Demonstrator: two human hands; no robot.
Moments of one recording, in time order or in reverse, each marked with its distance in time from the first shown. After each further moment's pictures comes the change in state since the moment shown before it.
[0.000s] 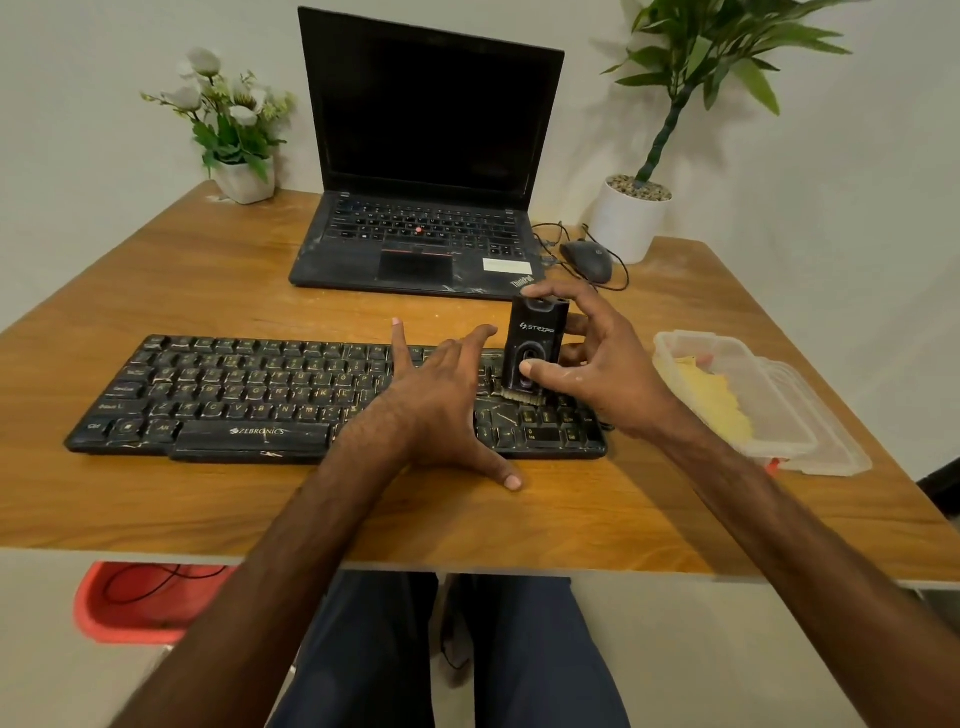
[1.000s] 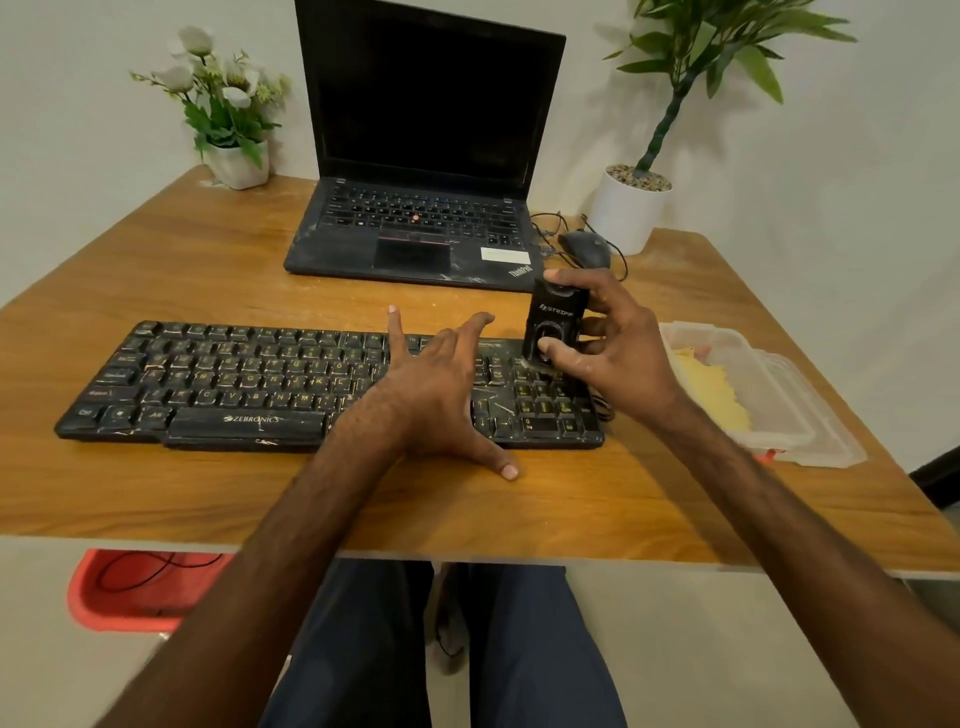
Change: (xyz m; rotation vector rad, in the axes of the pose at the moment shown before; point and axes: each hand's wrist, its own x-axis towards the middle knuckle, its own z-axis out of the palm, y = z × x) left_hand -0.001 0.000 -0.001 -0.022 0.005 0.005; right_hand -0.002 0.010 -0.012 -0.266 0.070 -0.147
